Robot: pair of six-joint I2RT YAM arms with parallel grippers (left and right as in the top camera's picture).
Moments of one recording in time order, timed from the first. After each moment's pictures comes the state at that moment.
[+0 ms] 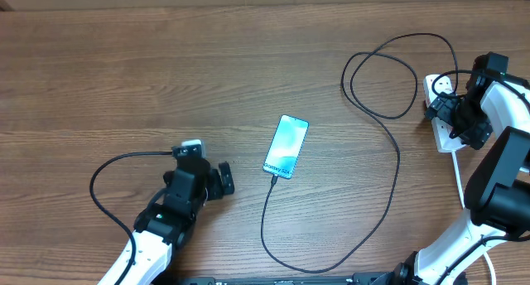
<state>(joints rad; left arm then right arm) -0.38 1.04 0.38 -0.17 -0.17 -0.49 -0.38 2.01 1.43 -0.88 0.09 0.33</state>
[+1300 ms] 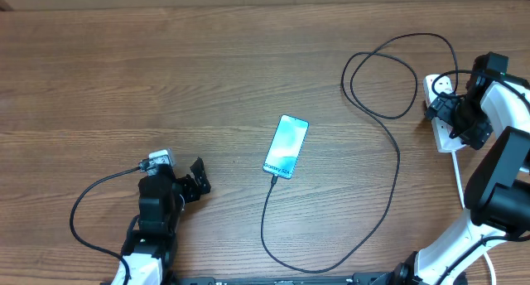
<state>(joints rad) -0.10 0.96 0.10 0.26 -0.05 -0.37 -0.38 2.01 1.43 -0.88 0.09 0.33</state>
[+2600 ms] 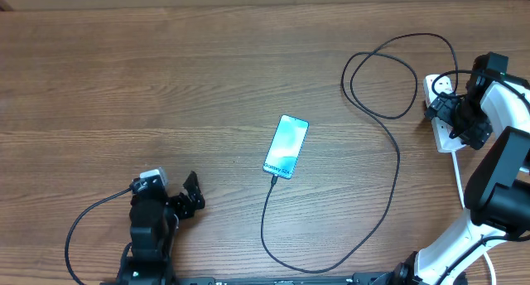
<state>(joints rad) -0.05 0.43 0.01 -0.08 -0.04 -0.35 -0.38 2.01 1.43 -0.88 0.09 0.33</state>
